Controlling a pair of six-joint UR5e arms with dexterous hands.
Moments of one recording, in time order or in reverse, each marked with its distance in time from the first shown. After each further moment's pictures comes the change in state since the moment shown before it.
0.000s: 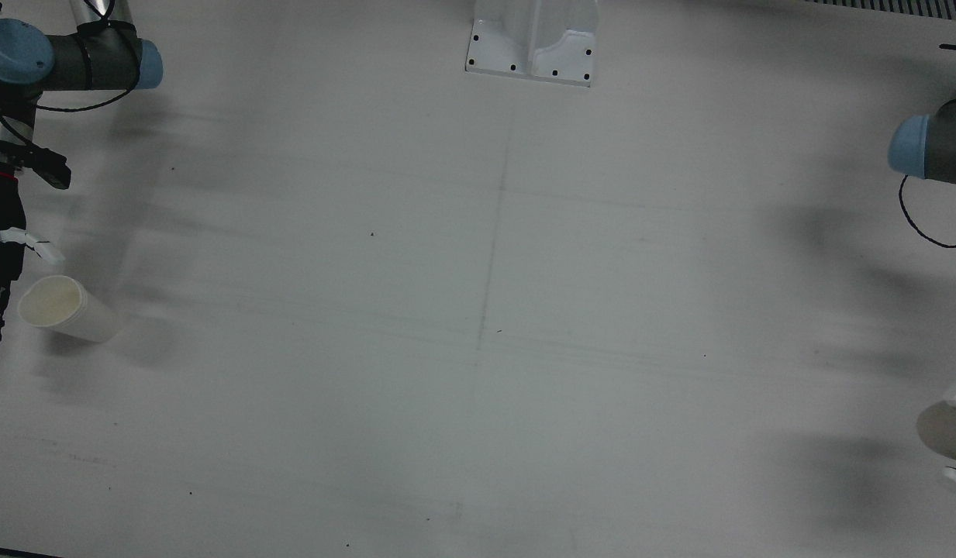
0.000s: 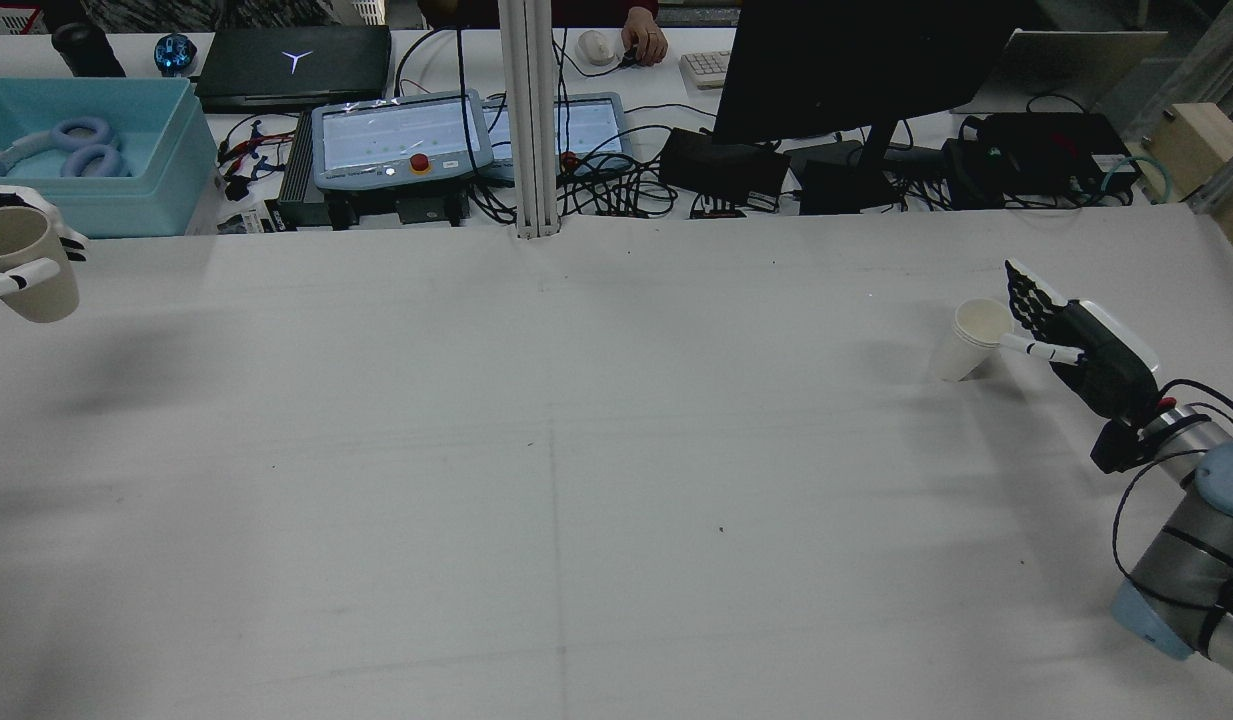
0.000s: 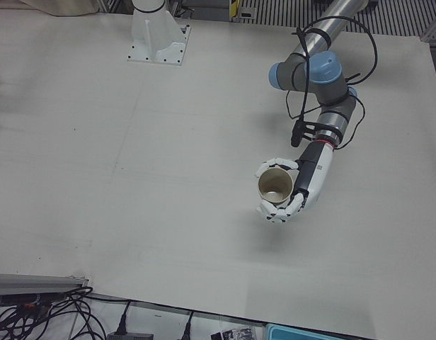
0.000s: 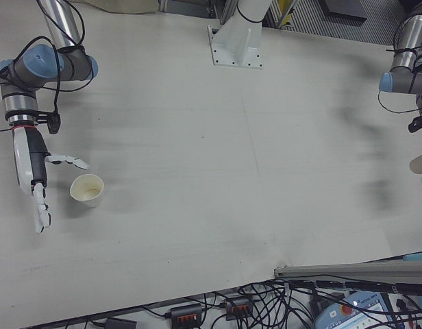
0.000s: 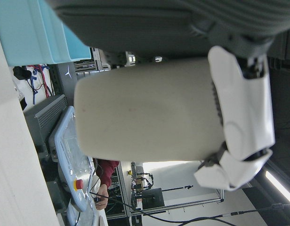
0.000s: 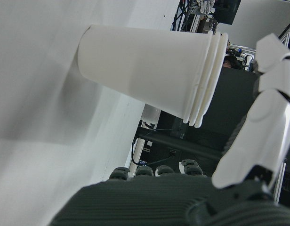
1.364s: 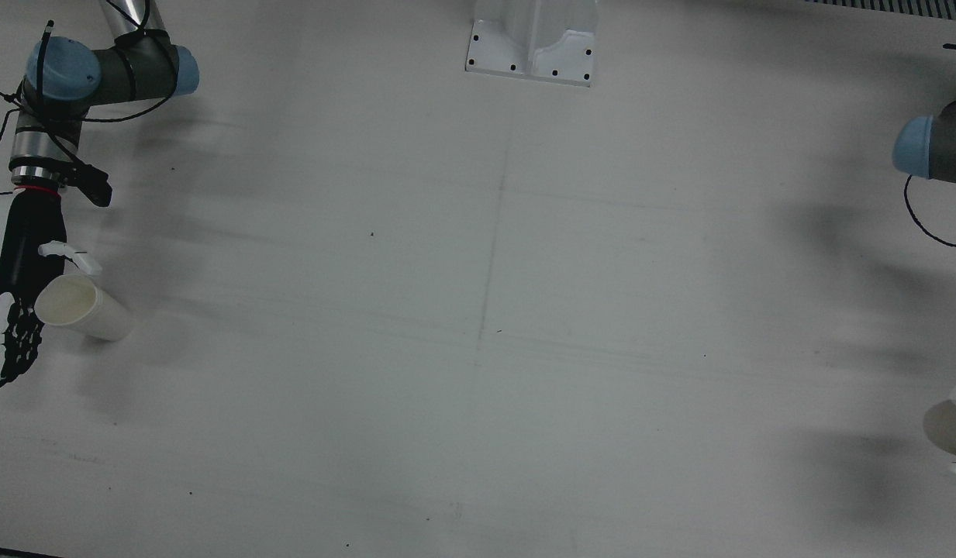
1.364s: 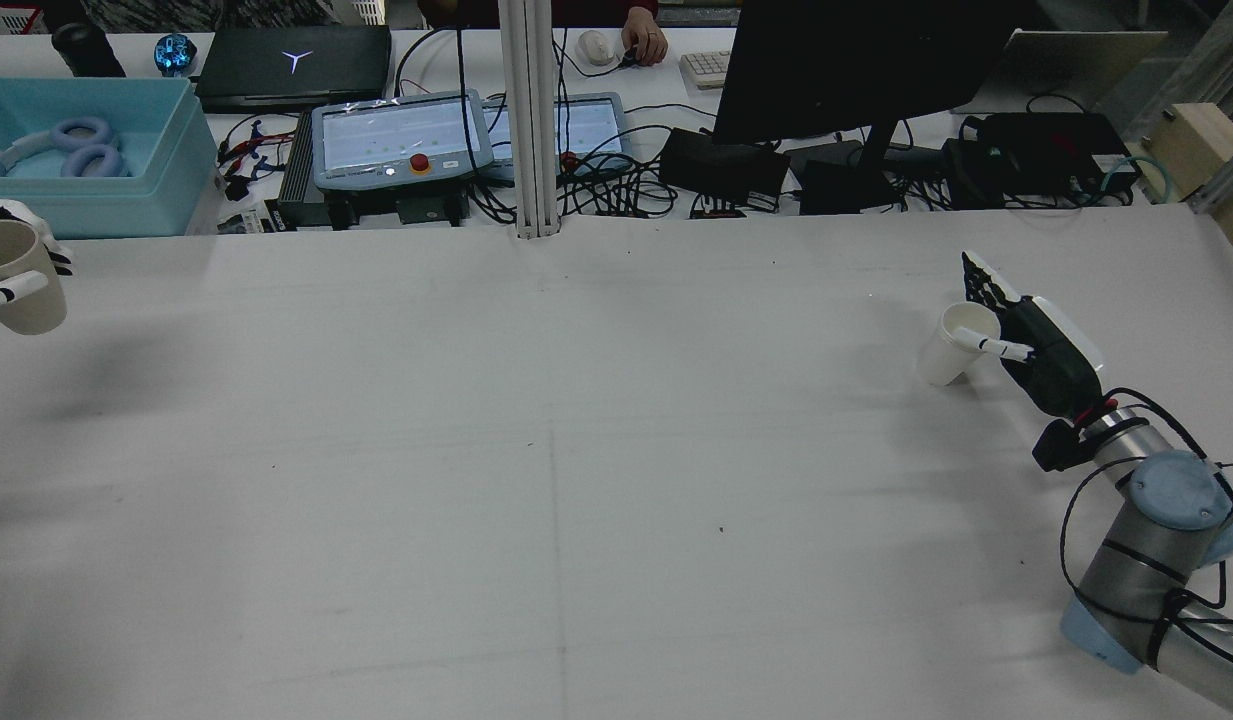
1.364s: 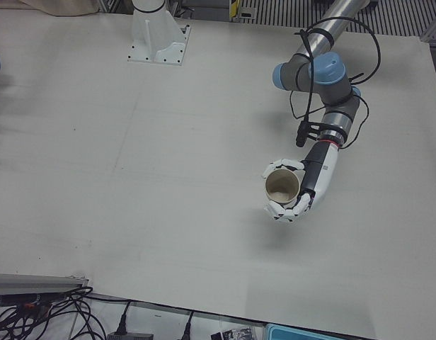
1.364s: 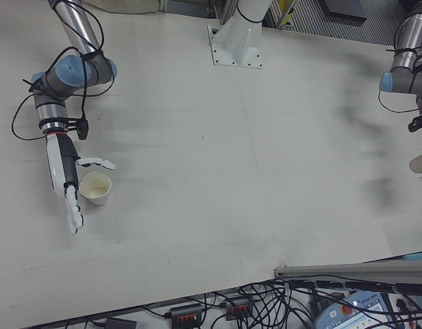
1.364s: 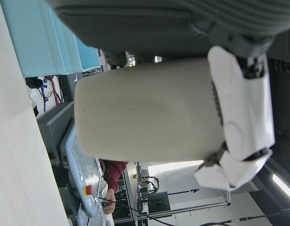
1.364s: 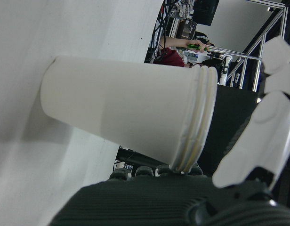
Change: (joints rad) left arm 0.001 0.023 0.010 -0.008 -0.002 0.000; right arm -0.093 0.051 0.013 0.011 0.137 -0.006
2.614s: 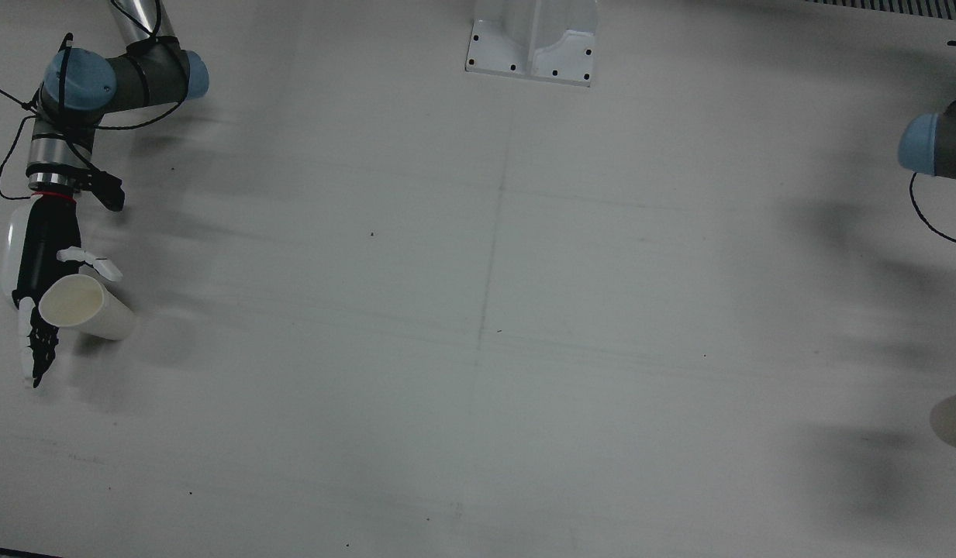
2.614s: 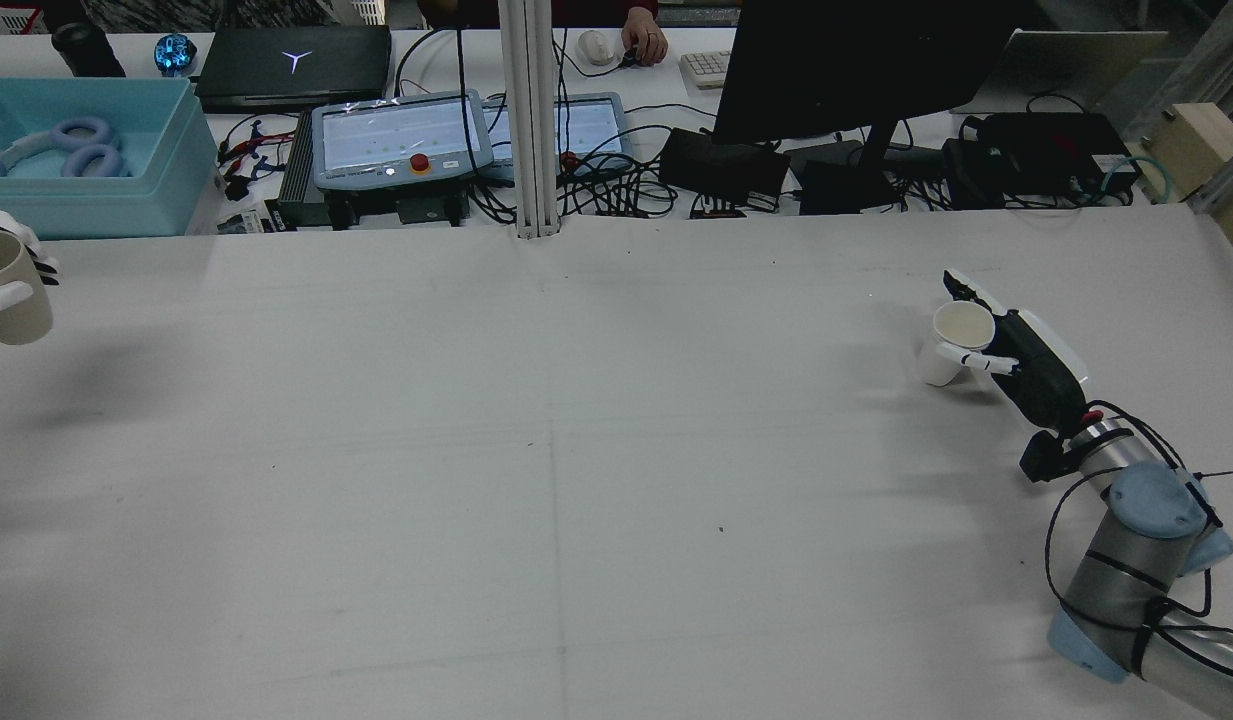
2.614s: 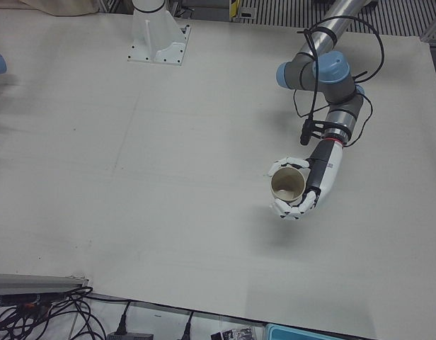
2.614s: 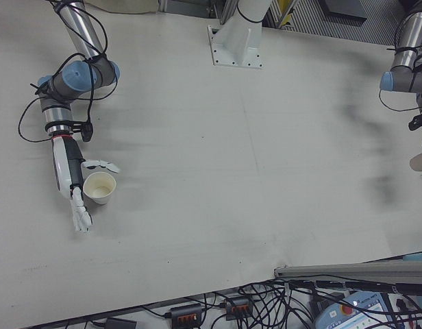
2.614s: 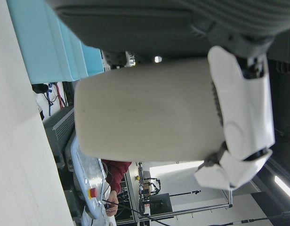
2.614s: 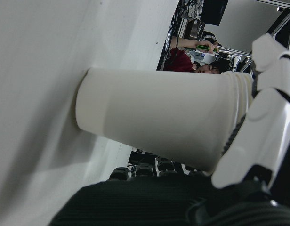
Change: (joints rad) left arm -0.001 0.030 -0.005 -0.016 -0.001 -0.001; right arm -0.035 0.022 -0.041 -0.006 0.029 -0.009
